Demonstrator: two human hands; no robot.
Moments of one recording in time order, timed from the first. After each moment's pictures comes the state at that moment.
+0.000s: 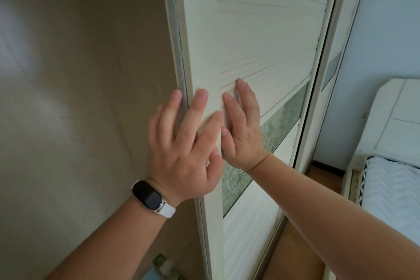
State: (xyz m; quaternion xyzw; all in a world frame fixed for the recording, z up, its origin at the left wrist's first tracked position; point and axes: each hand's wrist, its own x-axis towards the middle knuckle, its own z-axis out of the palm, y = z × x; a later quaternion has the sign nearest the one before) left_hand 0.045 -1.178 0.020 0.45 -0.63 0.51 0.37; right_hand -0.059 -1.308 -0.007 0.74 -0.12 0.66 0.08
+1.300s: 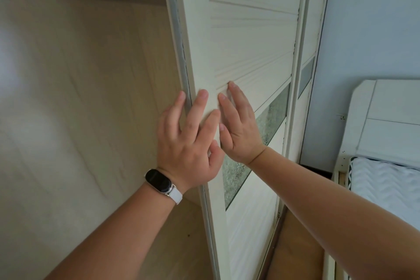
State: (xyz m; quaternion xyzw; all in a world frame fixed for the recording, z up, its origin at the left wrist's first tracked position) left_hand 0.004 -1.307 0.021 0.42 -0.65 0.49 0.40; right_hand -0.118 -1.419 -0.002 0.76 -0.17 0.61 0.12
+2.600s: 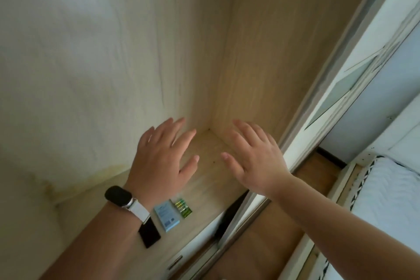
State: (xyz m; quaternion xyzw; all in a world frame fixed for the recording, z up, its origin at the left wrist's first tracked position) left_hand 0.161 -1.046 -0.120 0.74 -0.63 0.13 0.21; right_hand -0.036 -1.177 -0.105 0.94 -0.28 0.19 0.06
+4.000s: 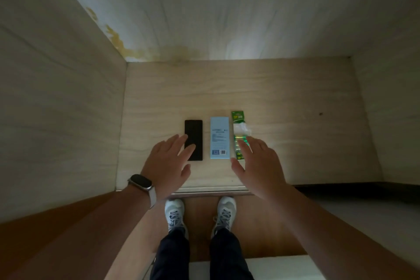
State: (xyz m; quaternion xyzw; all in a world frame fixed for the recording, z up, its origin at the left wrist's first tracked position) left_hand 0.200 -1.018 -0.463 0.91 -0.37 -0.19 0.04; right_hand 0.100 -1.250 -0.474 0.98 -0.11 -0.12 -0.14
